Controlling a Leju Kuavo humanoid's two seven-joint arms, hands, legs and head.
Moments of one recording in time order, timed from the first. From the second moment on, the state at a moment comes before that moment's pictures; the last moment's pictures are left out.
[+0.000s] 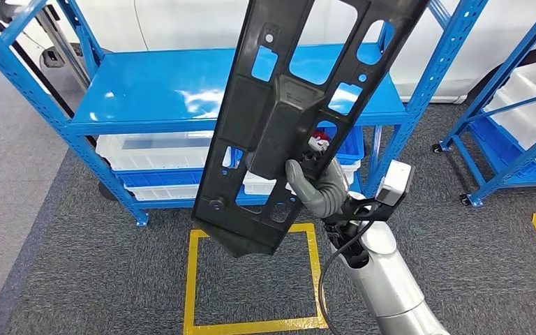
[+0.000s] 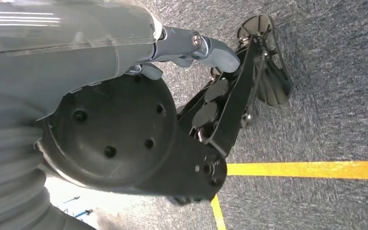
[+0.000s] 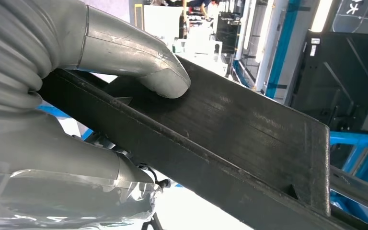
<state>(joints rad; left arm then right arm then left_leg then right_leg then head) -0.08 -0.14 0.65 -0.21 0.61 0.30 0.08 -0.40 -0.01 0.34 -1.60 -0.30 0.44 -0.37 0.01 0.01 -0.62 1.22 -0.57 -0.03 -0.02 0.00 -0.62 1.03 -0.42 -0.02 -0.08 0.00</state>
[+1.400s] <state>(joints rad) -0.07 -0.14 0.65 -0.21 0.61 0.31 0.07 -0.35 0.00 0.31 -1.65 -0.35 0.43 -0.29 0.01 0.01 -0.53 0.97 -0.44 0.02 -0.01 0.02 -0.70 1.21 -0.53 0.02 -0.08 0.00</state>
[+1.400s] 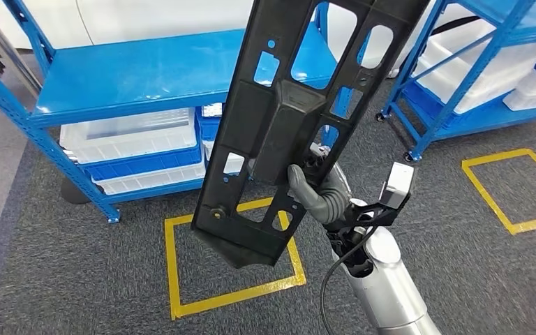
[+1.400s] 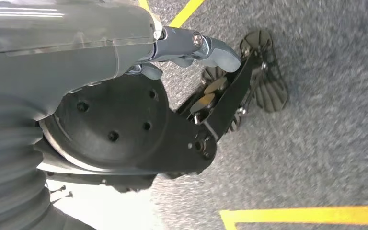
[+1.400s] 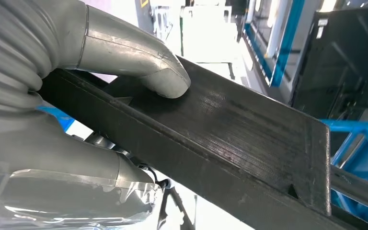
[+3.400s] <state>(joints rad) -0.05 -0.06 0.68 -0.22 0.61 0.31 0.08 0.44 -0.15 0.08 -2.18 0.33 0.01 -0.69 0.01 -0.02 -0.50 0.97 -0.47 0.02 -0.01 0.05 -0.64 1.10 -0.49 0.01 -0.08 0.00</state>
